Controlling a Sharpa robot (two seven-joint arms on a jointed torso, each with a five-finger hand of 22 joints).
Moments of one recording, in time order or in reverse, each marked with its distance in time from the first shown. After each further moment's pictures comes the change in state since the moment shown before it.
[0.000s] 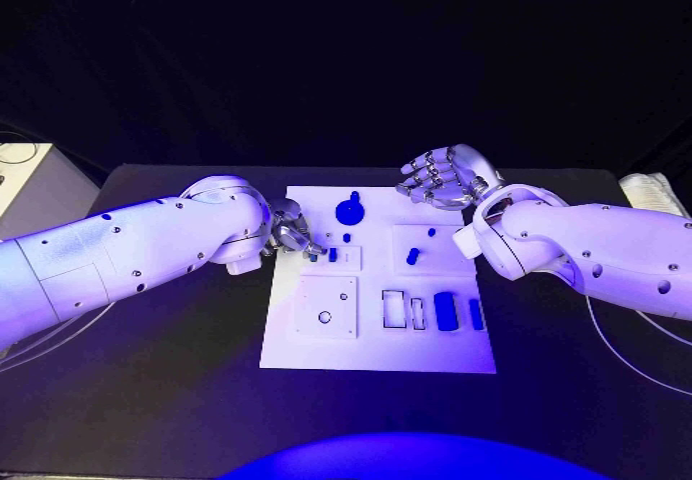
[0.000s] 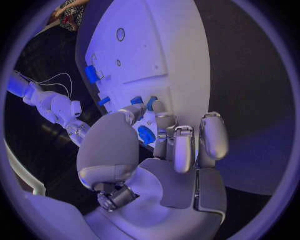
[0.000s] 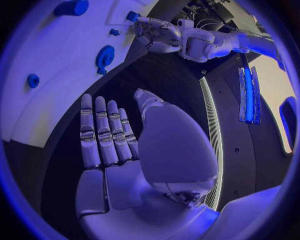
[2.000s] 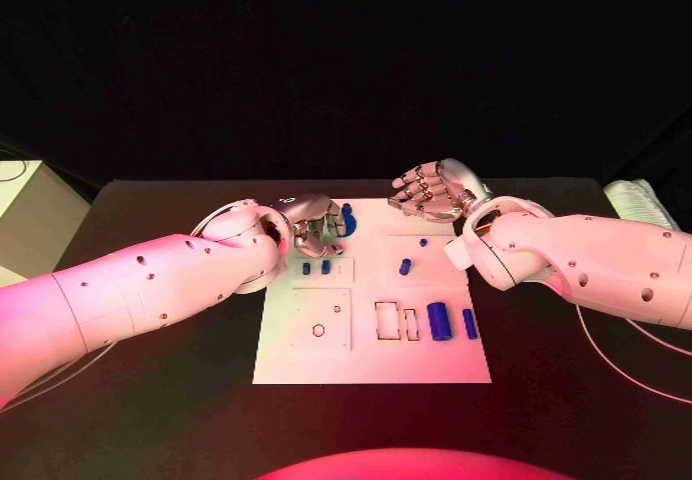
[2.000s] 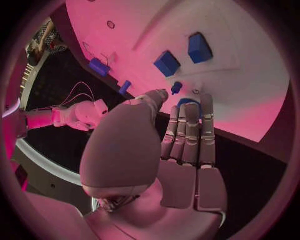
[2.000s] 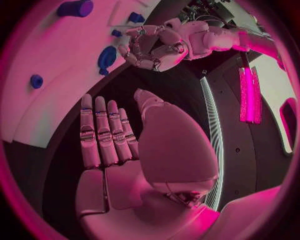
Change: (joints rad) left arm -0.064 0.085 0.010 -0.063 -0.282 -0.355 0.428; left_hand 0.466 -0.048 -0.023 -0.043 0.004 -0.218 0.136 -0.270 -0.369 -0.520 0.180 -0.471 -0.554 -0.506 0.163 -0.382 -0.604 0.078 -0.500 0.150 -0.491 -0.560; right arm -0.005 -0.001 0.000 -0.004 0.000 0.001 0.000; right_hand 0.000 0.000 0.006 0.000 0.006 0.000 0.000 0.000 -0.001 0.003 0.003 0.000 0.000 0.004 0.004 0.000 -0.005 0.000 0.000 0.000 0.000 -0.007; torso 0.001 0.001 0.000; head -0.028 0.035
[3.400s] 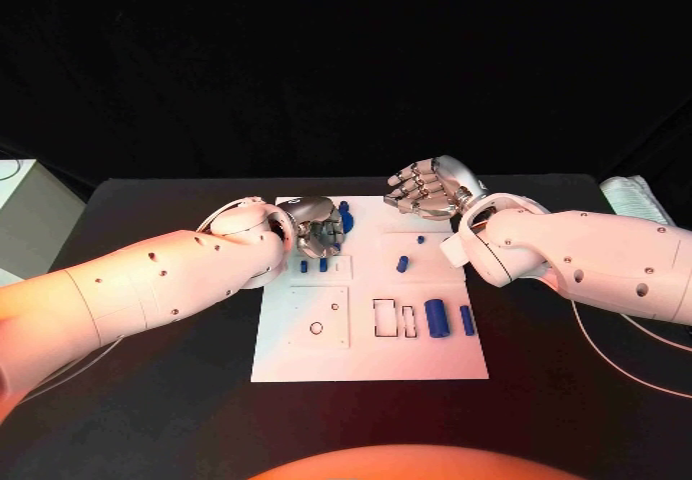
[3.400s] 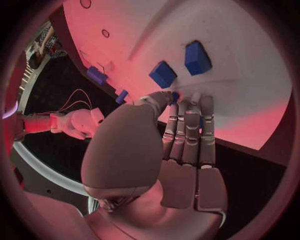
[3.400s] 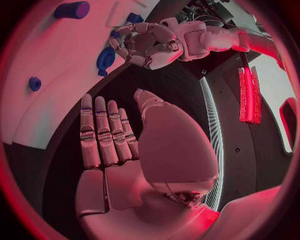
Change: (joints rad) left arm -0.001 0.047 -0.003 -0.057 -0.030 0.077 -0.019; left_hand 0.028 0.014 0.065 -0.032 -0.004 0.105 -0.009 -0.037 -0.047 0.106 -0.019 -0.027 -0.042 0.070 -0.027 0.134 0.063 0.000 0.009 -0.017 0.088 0.069; right arm 0.000 0.001 0.000 0.003 0.000 0.002 -0.001; right_hand 0.000 0.000 0.000 0.000 0.000 0.000 0.000 -0.004 -0.001 0.000 0.000 -0.004 0.000 0.000 0.000 -0.006 -0.001 0.000 0.000 0.000 0.000 -0.002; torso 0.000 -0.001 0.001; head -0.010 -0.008
